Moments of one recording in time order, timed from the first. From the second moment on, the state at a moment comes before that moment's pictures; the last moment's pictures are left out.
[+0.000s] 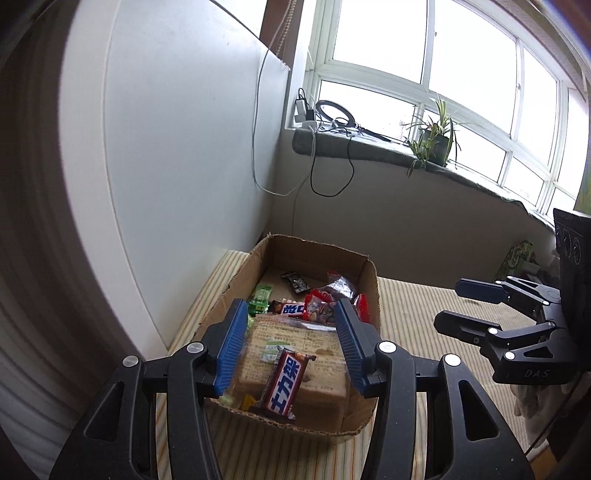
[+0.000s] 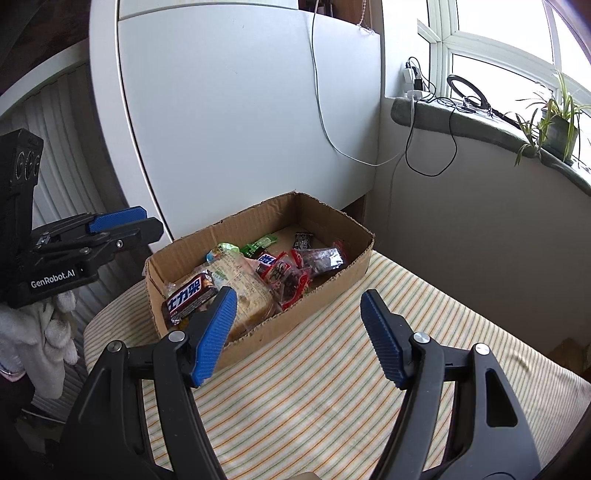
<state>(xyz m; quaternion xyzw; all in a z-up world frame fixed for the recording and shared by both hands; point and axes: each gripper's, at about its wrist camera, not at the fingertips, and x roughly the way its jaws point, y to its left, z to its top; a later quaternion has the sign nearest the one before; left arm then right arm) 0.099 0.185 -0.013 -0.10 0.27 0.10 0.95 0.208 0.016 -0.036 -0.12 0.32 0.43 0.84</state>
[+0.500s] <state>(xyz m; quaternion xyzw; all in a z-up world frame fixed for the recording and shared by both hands) 0.041 0.160 -0.015 -0.12 0.26 0.15 0.95 0.170 -0.034 -0.033 -0.08 0.31 0.36 0.88</state>
